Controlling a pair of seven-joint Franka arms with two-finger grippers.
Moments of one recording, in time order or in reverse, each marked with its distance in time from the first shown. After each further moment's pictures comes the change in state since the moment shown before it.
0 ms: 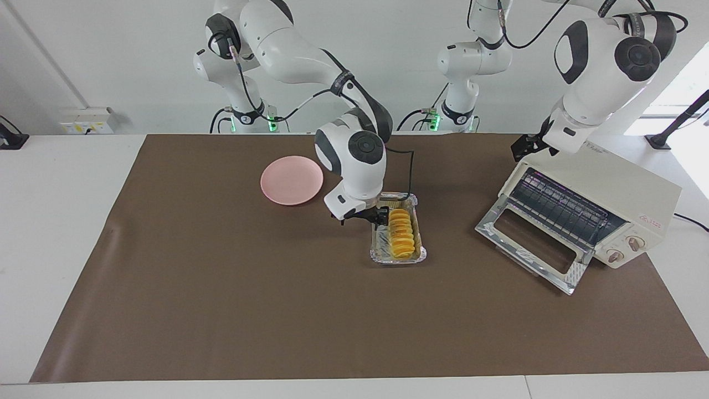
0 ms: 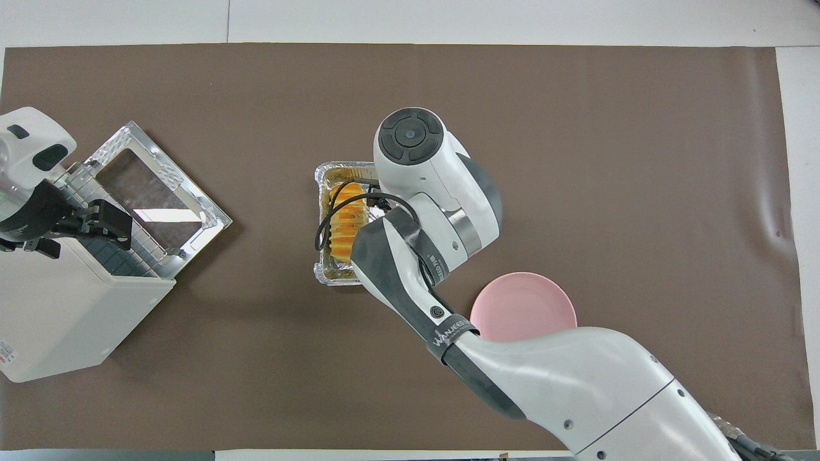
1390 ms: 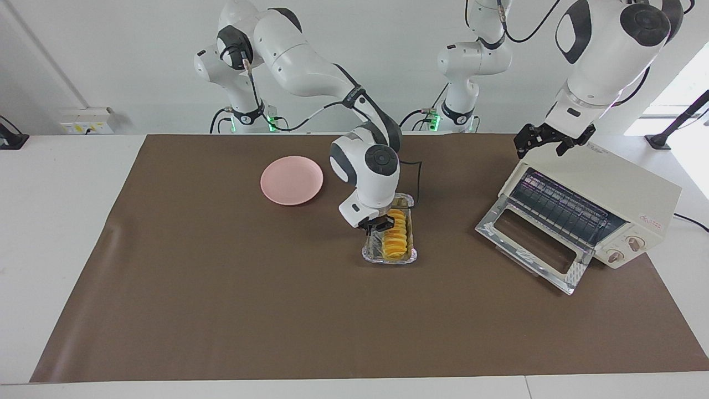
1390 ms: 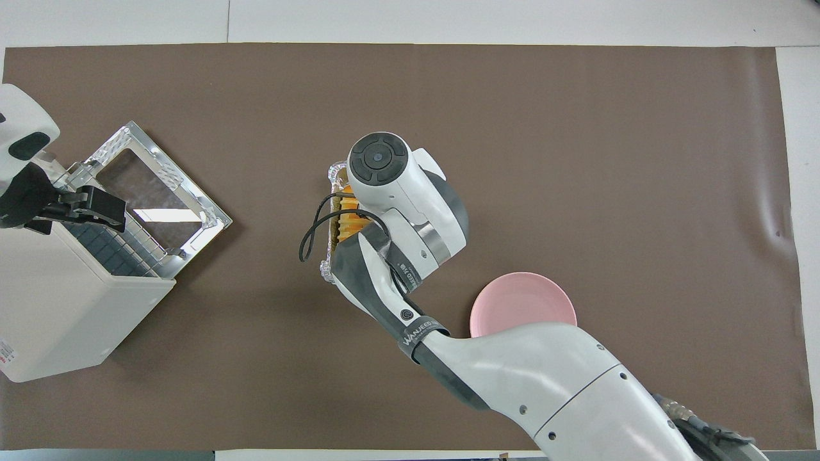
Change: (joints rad) left arm -0.019 0.018 -0.006 0.095 -0.002 0.014 0.079; right arm 0.044 0.081 -0.017 0.035 -0.001 0.043 0.019
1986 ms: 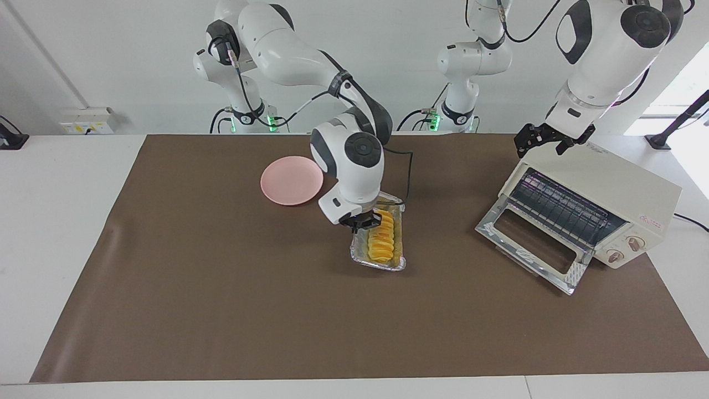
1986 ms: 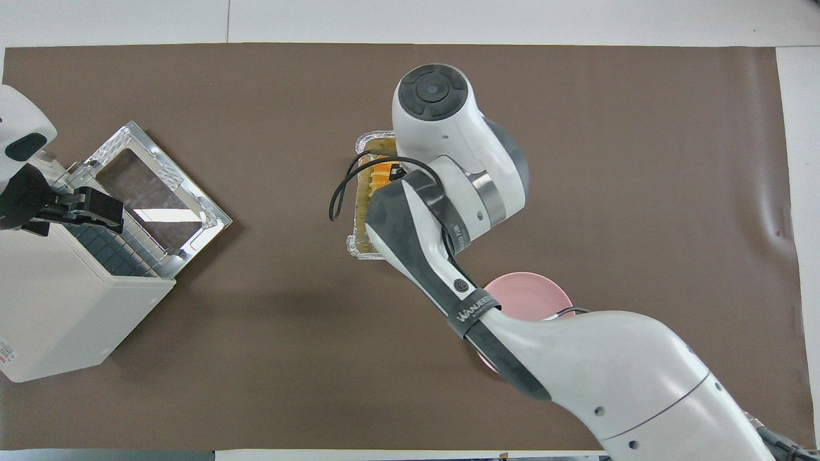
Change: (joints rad) left arm 0.000 -0.006 0.002 0.000 0.000 -0.002 -0.003; right arm -0.128 -0.078 0.000 0.124 0.000 -0.214 -0.099
